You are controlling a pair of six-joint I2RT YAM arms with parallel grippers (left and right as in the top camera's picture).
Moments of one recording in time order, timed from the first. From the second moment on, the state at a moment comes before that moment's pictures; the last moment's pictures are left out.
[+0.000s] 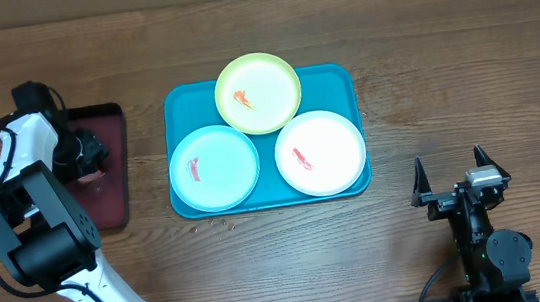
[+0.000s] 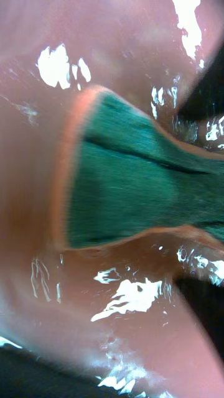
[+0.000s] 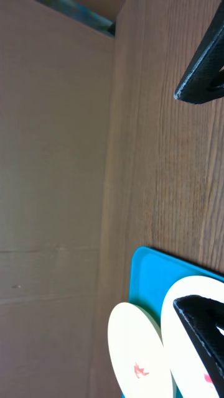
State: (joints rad) left arm 0.40 2.13 1.53 -0.81 -0.10 -0.21; right arm 0.03 0.02 0.02 -0.04 -0.02 -0.06
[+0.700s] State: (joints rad) left arm 0.40 2.14 1.52 -0.70 -0.14 -0.19; right arm 0.03 0.02 0.02 -0.03 -0.02 -0.06
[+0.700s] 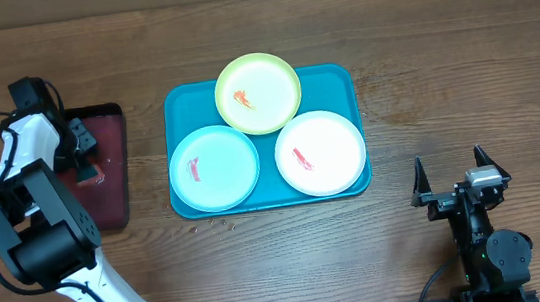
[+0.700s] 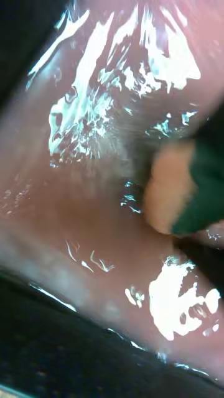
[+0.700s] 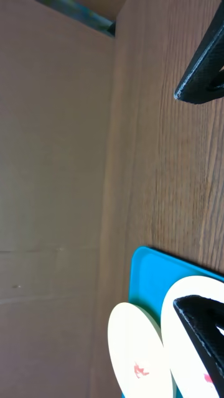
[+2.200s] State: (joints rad) left arm 0.40 2.15 1.60 -0.94 -0.16 -0.19; right arm 0.03 0.02 0.02 -0.03 -0.02 -0.06
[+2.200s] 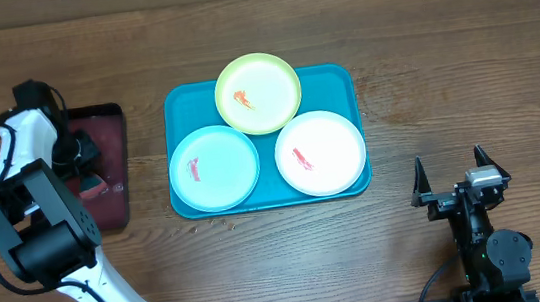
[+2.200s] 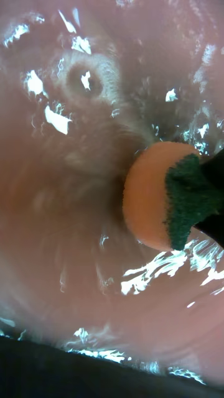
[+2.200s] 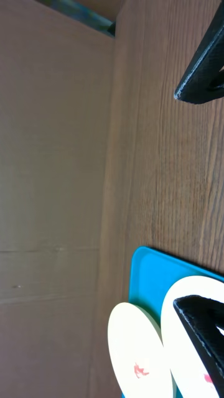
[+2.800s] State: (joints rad) left arm 0.40 2.15 1.77 -1.10 -0.08 -0.21; right arm 0.03 0.02 0.02 -0.04 -0.02 -0.06
